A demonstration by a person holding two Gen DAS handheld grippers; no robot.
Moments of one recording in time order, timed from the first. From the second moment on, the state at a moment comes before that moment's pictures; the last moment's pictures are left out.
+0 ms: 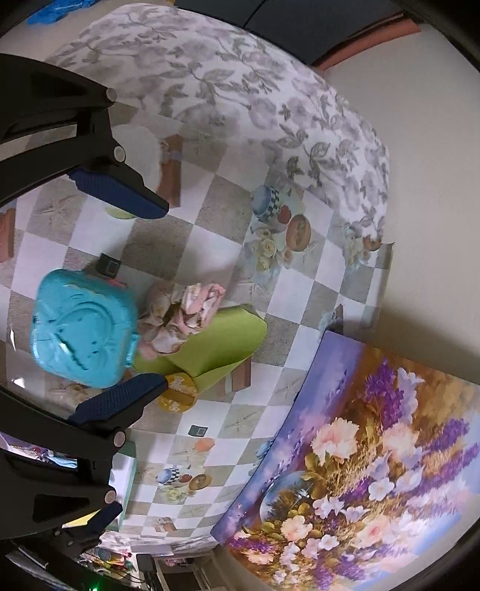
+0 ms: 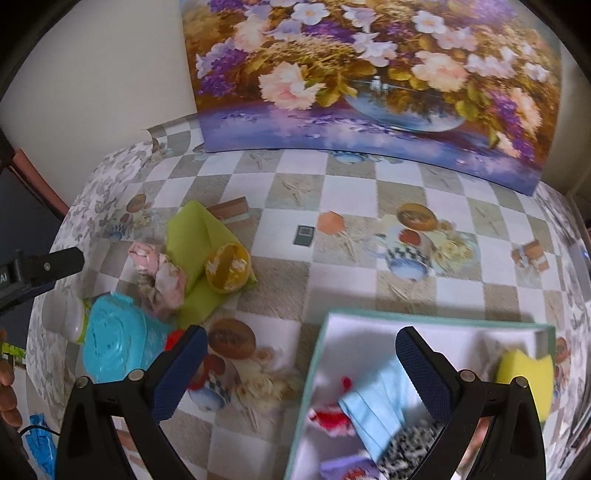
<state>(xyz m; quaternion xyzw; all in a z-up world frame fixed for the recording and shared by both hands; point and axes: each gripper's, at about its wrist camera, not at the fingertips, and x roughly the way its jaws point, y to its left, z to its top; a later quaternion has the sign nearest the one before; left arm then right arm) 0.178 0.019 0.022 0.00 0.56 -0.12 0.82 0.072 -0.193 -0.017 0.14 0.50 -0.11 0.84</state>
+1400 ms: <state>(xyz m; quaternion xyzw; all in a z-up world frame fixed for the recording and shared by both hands) 0.251 -0.022 -0.084 -0.01 0.68 -0.14 0.72 0.177 -0.155 -0.084 0.14 0.57 -0.02 0.81</state>
